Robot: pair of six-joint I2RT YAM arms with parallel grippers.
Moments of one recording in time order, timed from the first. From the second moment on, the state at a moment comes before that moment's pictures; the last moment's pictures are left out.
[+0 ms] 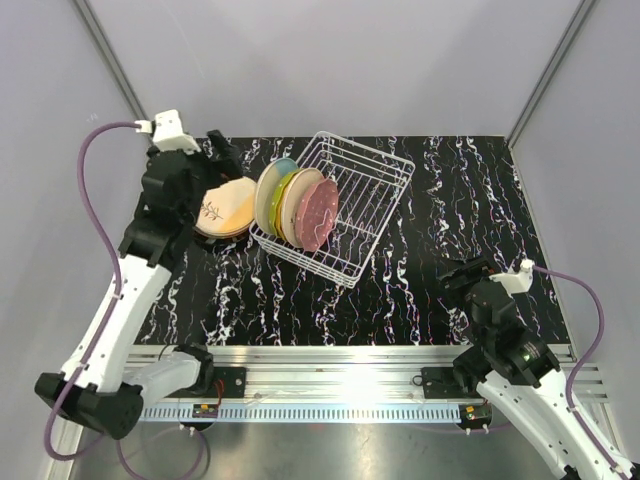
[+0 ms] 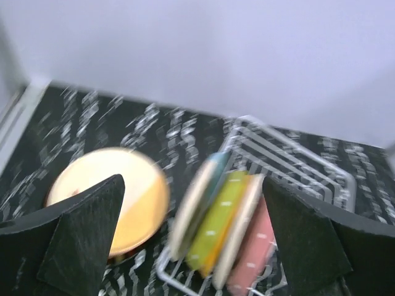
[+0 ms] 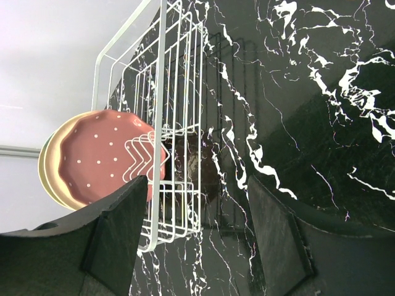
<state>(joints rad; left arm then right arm) -0.39 1.06 1.27 -0.28 -0.31 -0.30 0.57 0.26 0.49 -0.61 0.56 1.15</state>
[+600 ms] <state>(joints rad) 0.04 1.39 1.18 -0.53 -0.20 -0.57 0.57 0.29 0.49 -0.58 0.56 1.06</state>
